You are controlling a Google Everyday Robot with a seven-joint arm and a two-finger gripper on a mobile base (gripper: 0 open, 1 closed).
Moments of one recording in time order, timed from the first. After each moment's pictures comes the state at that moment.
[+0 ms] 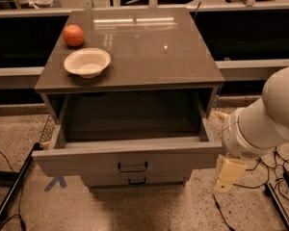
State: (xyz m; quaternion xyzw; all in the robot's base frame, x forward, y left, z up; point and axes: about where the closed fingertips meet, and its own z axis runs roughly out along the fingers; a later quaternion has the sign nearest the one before) arm 0.411 -0.174 0.787 -0.64 0.74 0.00 0.19
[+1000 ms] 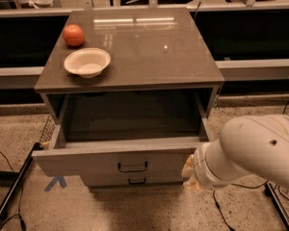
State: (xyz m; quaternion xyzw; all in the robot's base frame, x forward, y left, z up) arm 0.384 -0.127 0.701 -0.71 0.68 0.02 0.17
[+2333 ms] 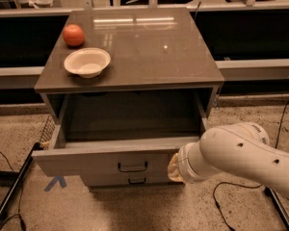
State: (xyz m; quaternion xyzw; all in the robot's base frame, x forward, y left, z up) arm 0.425 -0.092 0.653 -0.72 0.66 0.02 0.21
